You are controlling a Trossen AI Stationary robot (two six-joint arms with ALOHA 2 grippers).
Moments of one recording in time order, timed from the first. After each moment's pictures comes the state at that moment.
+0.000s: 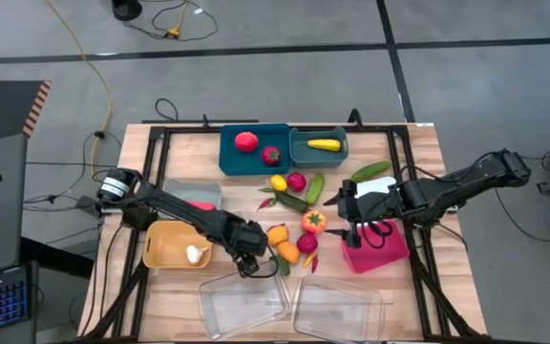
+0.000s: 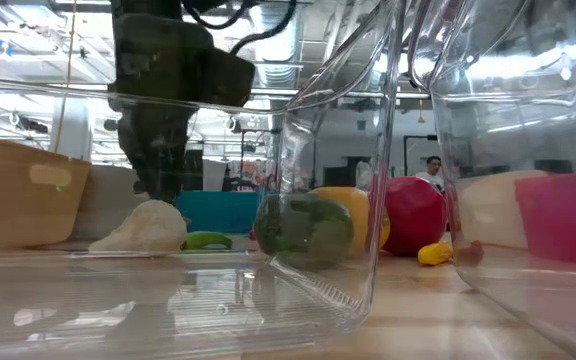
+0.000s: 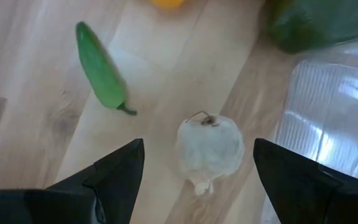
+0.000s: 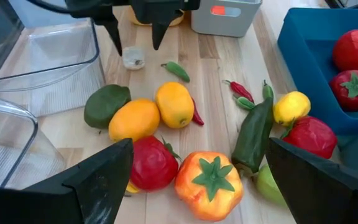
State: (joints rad) left arm -0.27 1.80 1.21 -0.73 0.02 -0.75; right arm 0.27 1.05 0.78 -0.37 0.26 0.13
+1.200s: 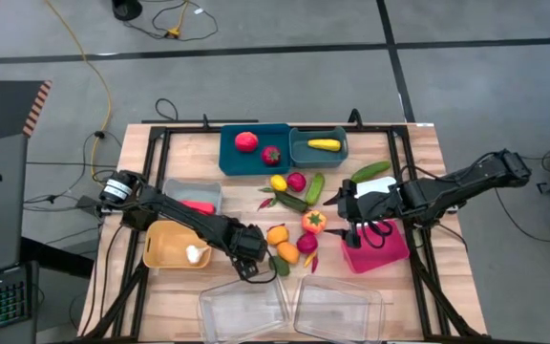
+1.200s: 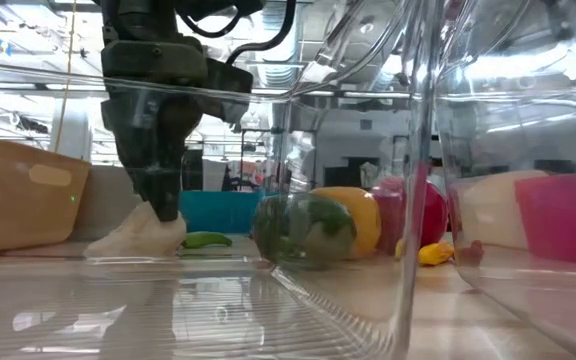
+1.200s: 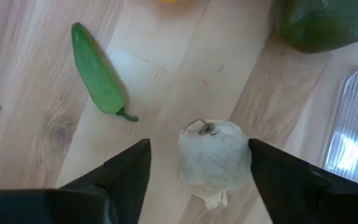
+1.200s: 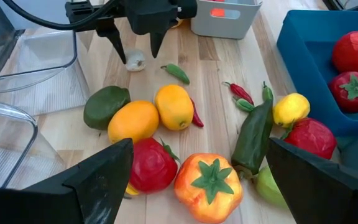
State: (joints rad) left arm -0.30 1.83 1.19 -0.69 -0.05 -0.74; right arm 0.27 1.05 0.78 -0.36 0.26 0.13
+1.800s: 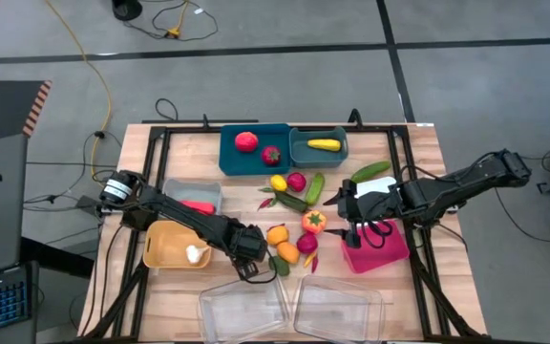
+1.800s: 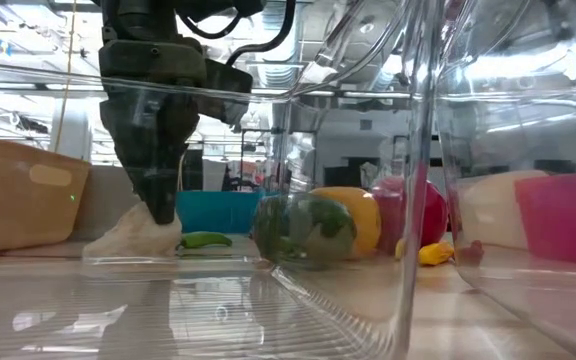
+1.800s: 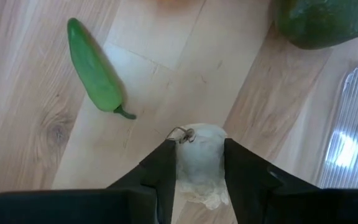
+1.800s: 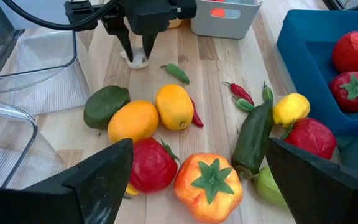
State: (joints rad) left arm -0.30 1.83 1.19 -0.70 -0.03 -0.74; right arm 0.27 1.05 0.78 -0.36 0.26 0.13
